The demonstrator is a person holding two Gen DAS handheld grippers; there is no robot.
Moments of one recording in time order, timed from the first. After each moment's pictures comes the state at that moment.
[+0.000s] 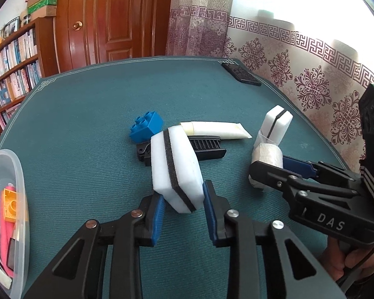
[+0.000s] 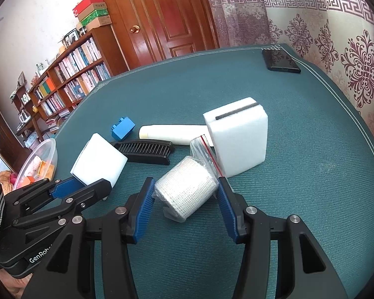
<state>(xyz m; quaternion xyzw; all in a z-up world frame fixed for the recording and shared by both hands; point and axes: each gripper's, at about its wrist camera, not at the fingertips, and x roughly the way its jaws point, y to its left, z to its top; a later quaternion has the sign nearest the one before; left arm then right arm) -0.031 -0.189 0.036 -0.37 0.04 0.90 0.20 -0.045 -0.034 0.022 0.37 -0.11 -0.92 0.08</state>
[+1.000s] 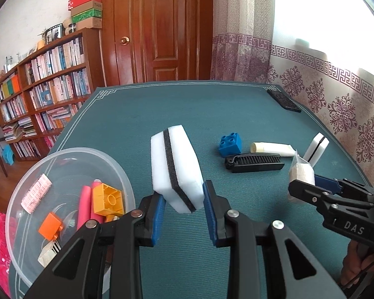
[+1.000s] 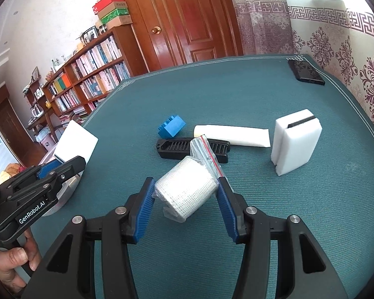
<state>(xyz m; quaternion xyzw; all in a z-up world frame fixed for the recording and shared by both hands) -0.010 -0.276 0.067 -0.32 0.03 0.94 0.10 -0.029 -0.091 0.040 0.35 -0.10 -0.92 0.12</state>
